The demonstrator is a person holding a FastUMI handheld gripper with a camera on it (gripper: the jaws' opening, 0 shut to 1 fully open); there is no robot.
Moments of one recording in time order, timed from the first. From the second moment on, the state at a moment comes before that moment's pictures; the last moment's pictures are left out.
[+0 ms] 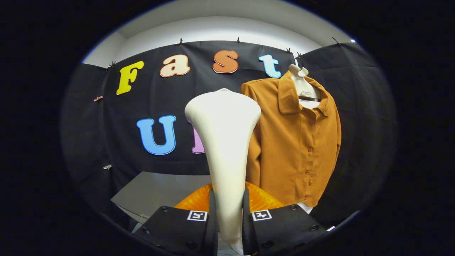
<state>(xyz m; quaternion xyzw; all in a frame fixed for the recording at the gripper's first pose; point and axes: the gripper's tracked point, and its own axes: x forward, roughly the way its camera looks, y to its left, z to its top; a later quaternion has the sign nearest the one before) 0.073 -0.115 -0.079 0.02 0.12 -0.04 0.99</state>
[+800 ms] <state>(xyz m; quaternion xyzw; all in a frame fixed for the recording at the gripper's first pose) 0.039 -0.047 -0.076 0.01 0.13 -0.04 0.99</state>
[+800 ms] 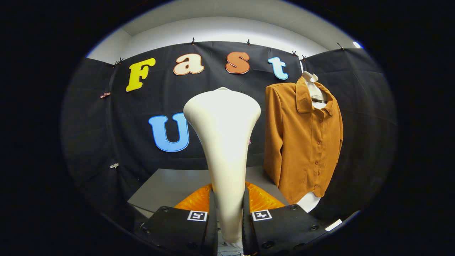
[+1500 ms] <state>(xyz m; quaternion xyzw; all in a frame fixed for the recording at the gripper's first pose) 0.059 -0.046 -0.076 0.03 0.14 -0.03 0.99</state>
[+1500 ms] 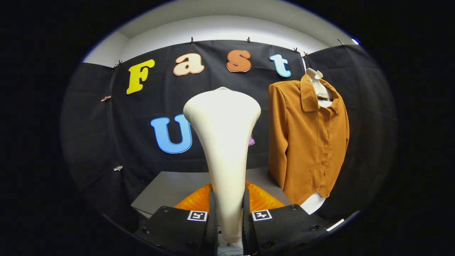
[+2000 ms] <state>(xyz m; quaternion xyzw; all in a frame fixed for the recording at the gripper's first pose) 0.063 -0.045 -0.080 0.03 0.14 -0.02 0.99</state>
